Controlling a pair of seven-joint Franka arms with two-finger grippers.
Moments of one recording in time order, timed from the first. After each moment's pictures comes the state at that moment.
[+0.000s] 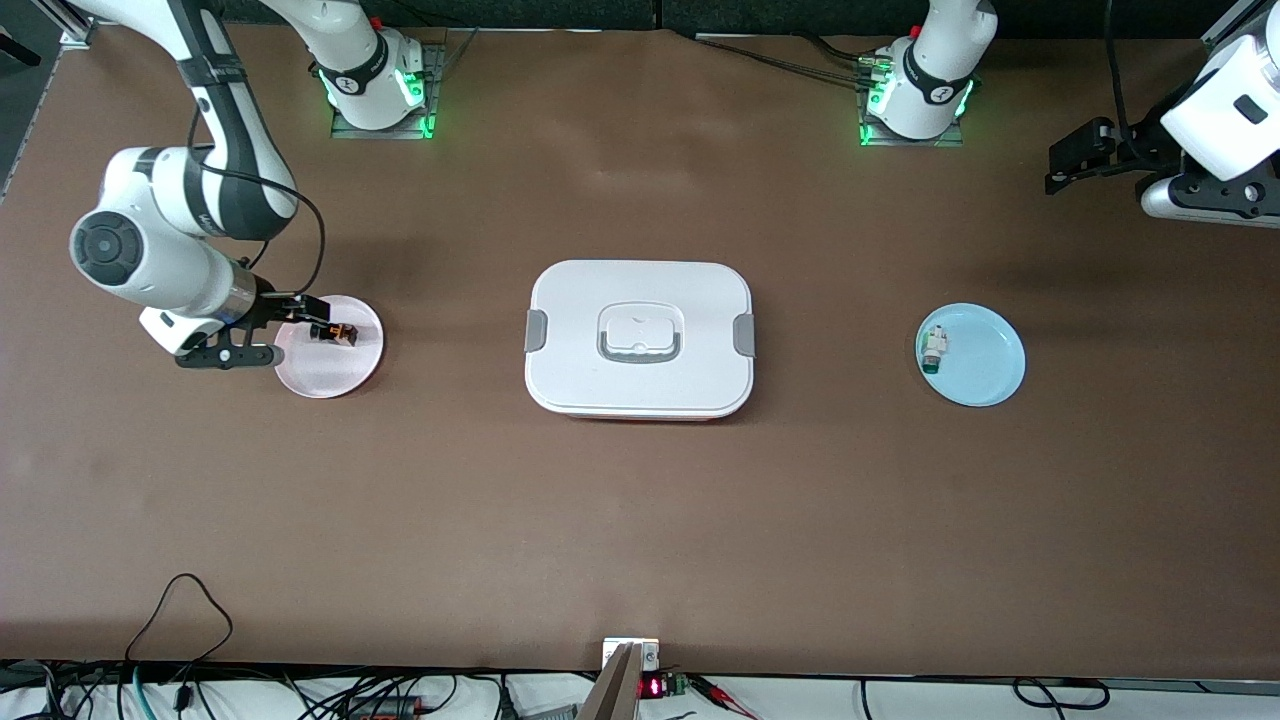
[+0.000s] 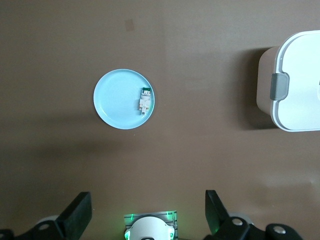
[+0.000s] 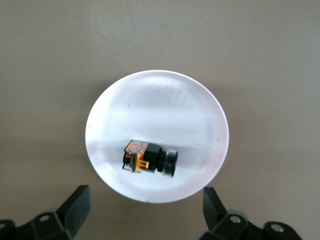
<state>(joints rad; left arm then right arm) 0.00 -0.02 -0.08 -1.52 -0.05 1.35 -0.03 0.12 0.22 -0.10 -2.17 -0.02 2.25 -0.02</state>
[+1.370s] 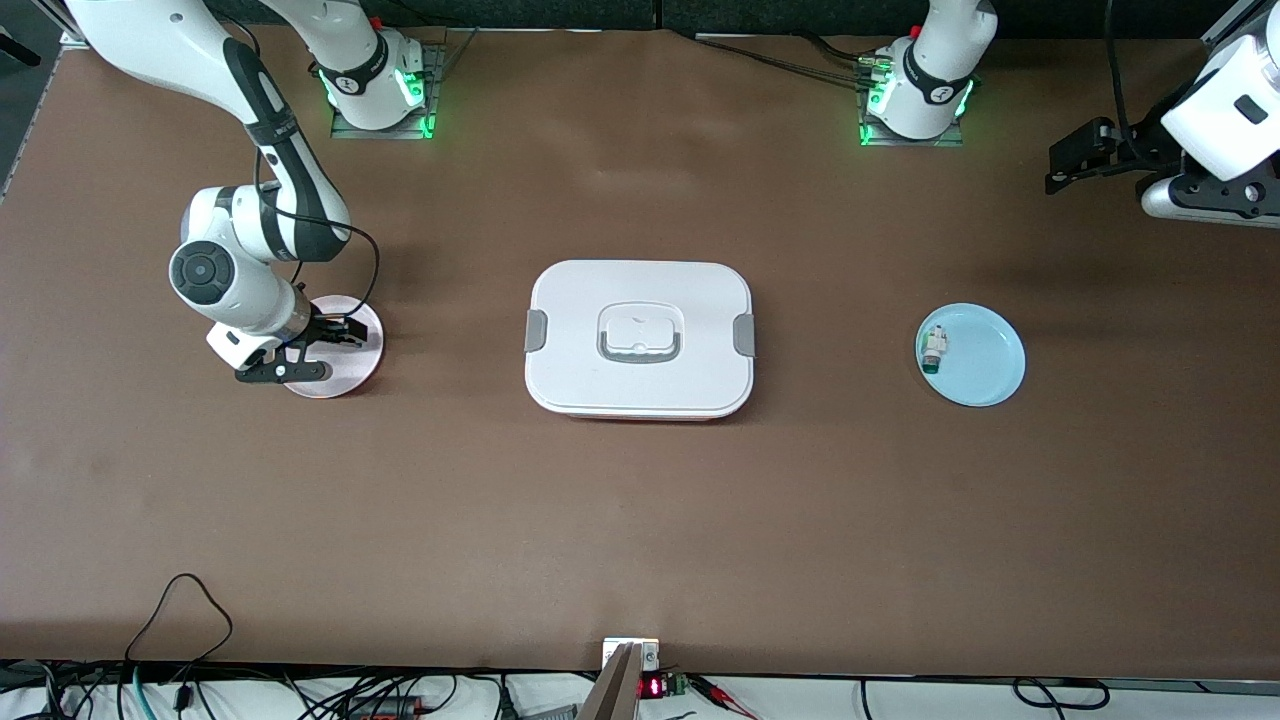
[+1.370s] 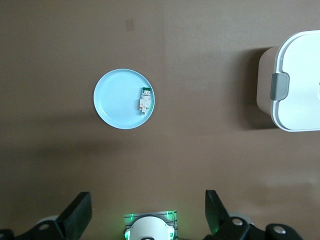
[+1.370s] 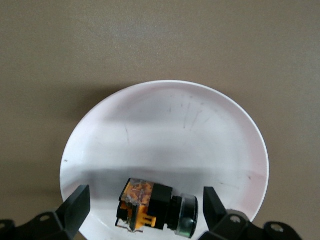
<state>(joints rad) 0.00 -0.02 -0.08 -1.52 -0.05 1.35 -0.03 0.13 0.35 -0.08 -2.21 -0.09 2.47 0.05</state>
